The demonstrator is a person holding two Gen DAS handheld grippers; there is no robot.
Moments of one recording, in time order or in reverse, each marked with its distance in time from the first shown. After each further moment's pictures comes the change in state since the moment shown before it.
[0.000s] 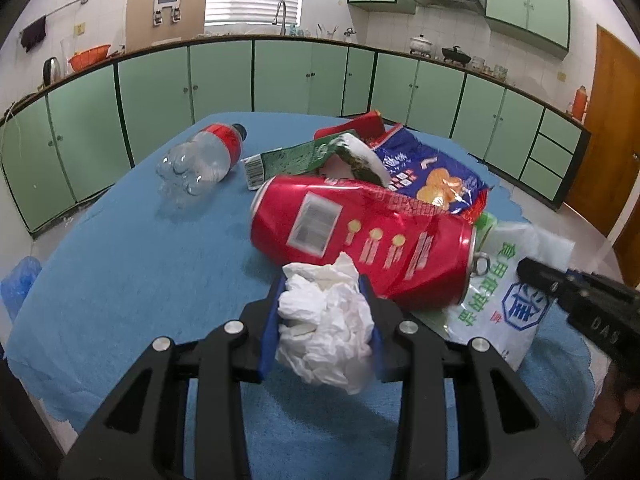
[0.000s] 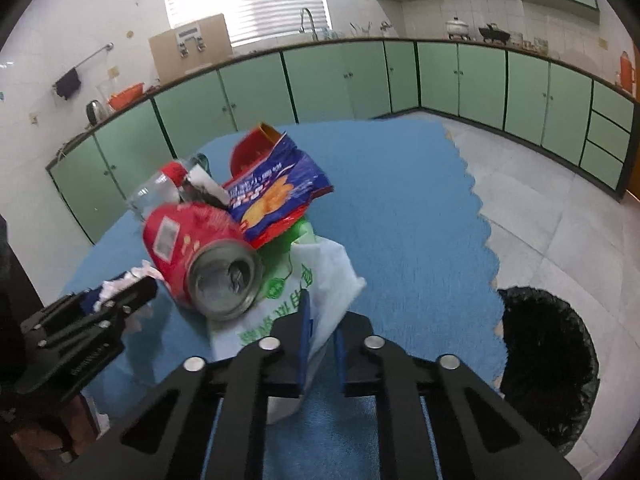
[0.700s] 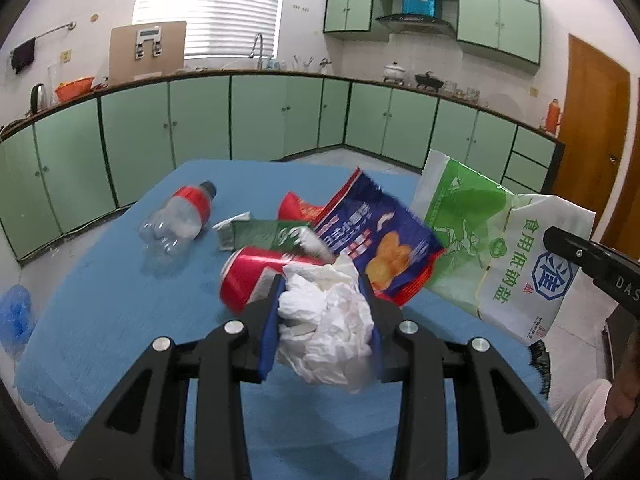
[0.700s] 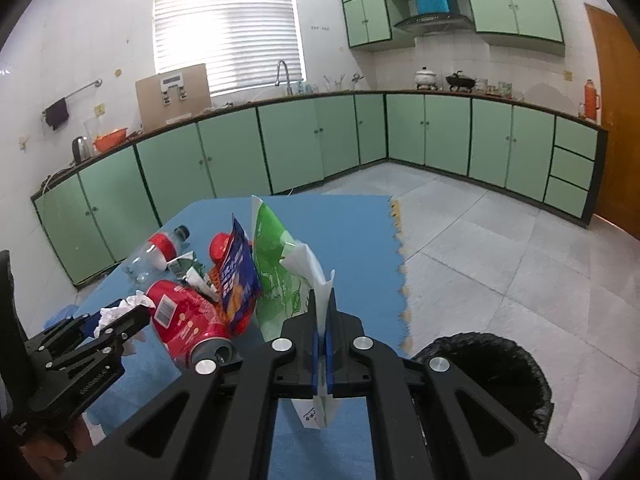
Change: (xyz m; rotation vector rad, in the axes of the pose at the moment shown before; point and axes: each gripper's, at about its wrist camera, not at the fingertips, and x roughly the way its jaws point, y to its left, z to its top) left arm -0.037 -0.026 0.033 0.041 -0.119 -0.083; right arm -0.073 -0.018 0.034 0.010 -0.186 -0.127
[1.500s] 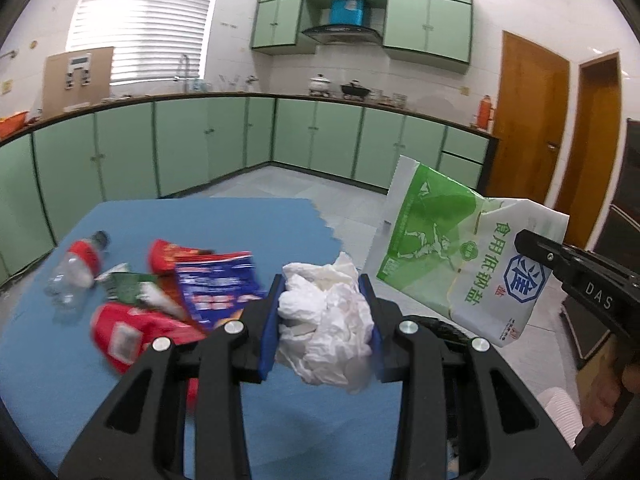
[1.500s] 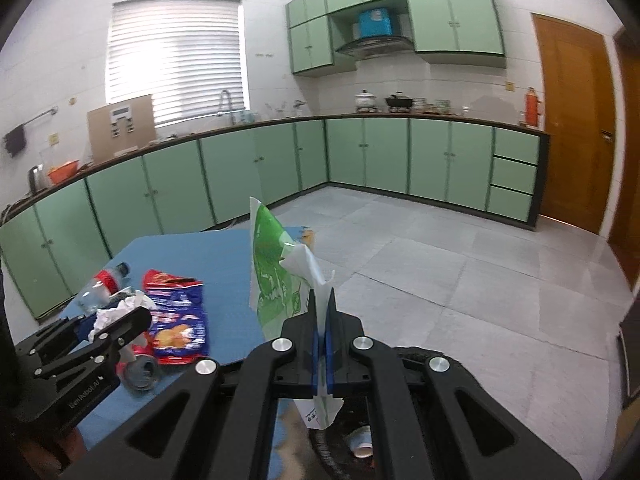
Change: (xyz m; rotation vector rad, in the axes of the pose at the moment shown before) left arm 0.011 -0.104 0.023 0.105 -0.045 -0.239; right arm -0.046 -0.077 0.009 0.074 -0.089 -0.198
